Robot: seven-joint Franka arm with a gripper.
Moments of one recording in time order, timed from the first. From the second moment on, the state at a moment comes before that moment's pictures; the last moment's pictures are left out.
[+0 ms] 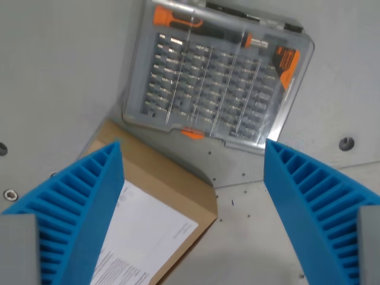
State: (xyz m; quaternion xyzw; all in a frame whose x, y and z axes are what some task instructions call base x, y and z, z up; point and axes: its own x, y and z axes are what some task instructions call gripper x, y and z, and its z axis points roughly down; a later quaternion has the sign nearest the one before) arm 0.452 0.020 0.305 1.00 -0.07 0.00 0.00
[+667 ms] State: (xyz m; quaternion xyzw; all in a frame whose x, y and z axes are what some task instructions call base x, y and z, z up) arm 0.485 0.009 0.280 1.00 -0.02 0.01 0.00
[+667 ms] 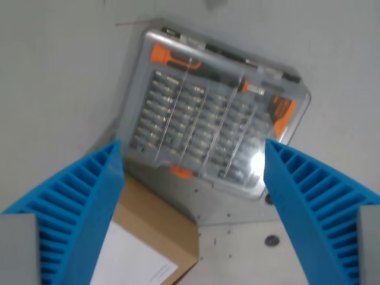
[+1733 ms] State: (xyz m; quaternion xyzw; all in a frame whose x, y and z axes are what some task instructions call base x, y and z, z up) arm 0.546 -0.012 0.224 1.00 0.09 0.01 0.01
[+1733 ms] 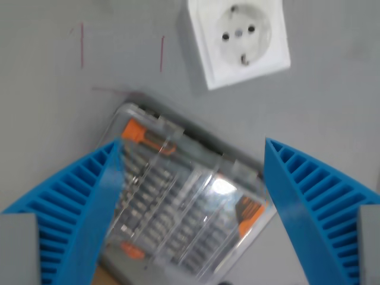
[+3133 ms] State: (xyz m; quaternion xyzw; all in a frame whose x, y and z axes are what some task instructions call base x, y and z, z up) arm 0.593 -0.032 0.180 0.99 0.17 0.01 0.01
